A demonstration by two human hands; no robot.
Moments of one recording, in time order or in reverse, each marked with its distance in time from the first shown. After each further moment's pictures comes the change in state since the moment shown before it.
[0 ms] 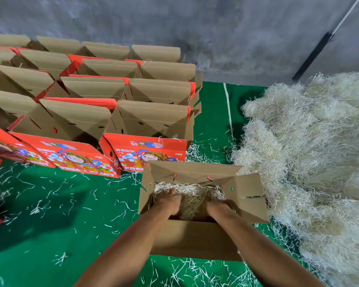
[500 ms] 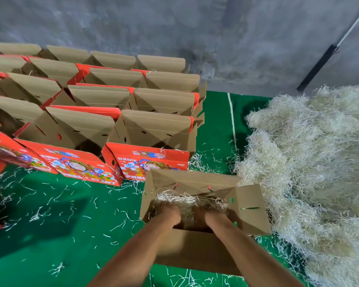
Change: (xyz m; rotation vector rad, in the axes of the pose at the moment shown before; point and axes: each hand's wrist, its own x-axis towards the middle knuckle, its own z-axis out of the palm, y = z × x) left_hand 0.009 0.003 -0.001 0.043 -0.062 -0.147; right_hand 0.018 -0.010 -0.008 0.140 0.073 0.007
